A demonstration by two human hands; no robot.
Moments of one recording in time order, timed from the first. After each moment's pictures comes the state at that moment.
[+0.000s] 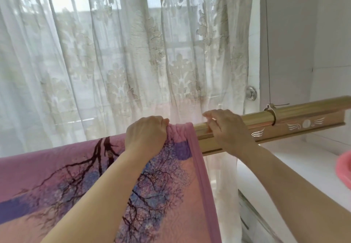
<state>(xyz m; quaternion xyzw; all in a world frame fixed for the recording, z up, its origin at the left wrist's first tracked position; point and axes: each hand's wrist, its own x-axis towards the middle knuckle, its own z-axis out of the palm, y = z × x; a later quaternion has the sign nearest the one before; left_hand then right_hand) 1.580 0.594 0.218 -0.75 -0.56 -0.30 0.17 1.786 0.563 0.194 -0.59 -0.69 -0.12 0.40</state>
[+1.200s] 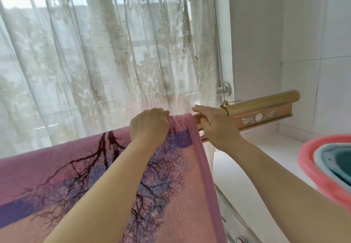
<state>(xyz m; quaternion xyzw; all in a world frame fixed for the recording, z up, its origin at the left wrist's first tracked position) 1.679 0.610 0.218 -0.76 -0.54 -0.31 0.18 1.847 0.557 0.187 -0.59 -0.67 -0.08 0.45</state>
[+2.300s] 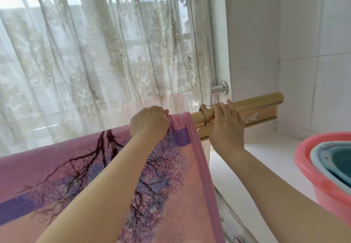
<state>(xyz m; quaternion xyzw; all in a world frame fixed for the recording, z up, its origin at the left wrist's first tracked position) 1.699 0.615 0.223 -0.76 -0.56 -0.30 0.15 1.871 0.569 0.157 -0.71 -0.54 -0.19 0.42</state>
